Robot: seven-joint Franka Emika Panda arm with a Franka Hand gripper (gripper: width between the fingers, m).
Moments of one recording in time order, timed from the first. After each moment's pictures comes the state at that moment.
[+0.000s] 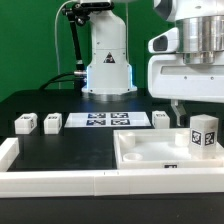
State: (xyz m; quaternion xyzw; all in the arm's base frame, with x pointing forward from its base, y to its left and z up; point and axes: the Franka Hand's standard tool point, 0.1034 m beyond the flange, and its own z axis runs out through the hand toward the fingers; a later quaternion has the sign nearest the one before) arm 0.598 0.125 0.074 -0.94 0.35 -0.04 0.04
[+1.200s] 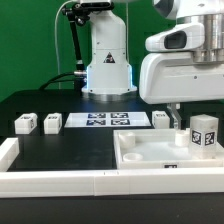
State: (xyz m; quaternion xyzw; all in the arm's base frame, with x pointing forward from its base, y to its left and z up) arm 0.600 0.122 0.075 -1.00 -0.08 -0.05 0.01
